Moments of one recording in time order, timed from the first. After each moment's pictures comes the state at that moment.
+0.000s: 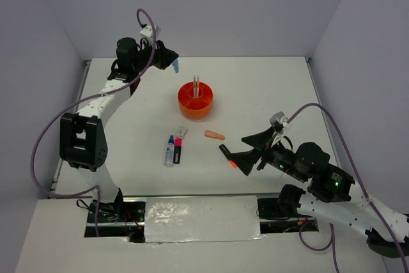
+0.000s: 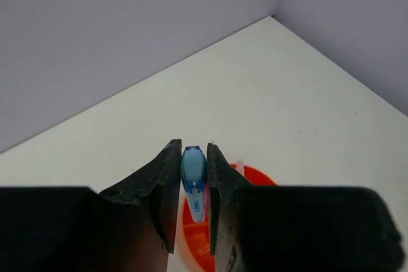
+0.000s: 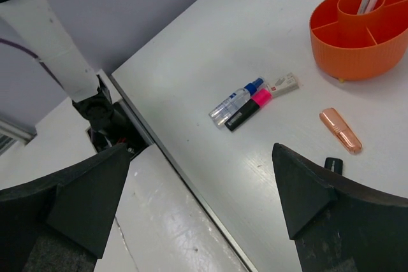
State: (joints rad) left arm -0.16 1.75 1.42 0.25 0.57 -0.16; right arm 1.02 0.40 0.71 -0.39 0.09 0.41
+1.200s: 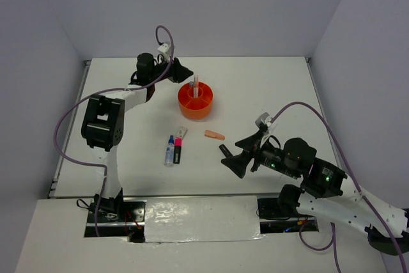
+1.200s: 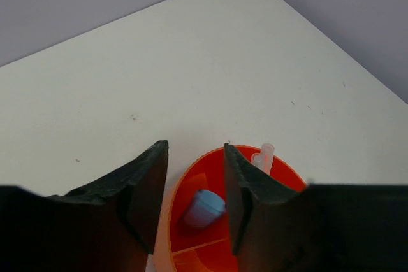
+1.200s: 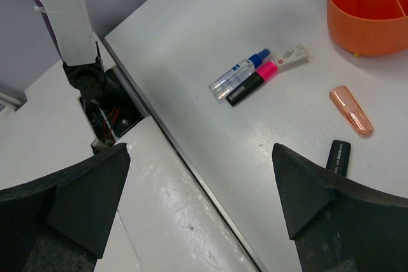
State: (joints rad) left arm -0.20 2.08 1.42 0.54 0.71 -0.27; right arm 1.02 0.49 0.71 -0.41 0.01 0.39
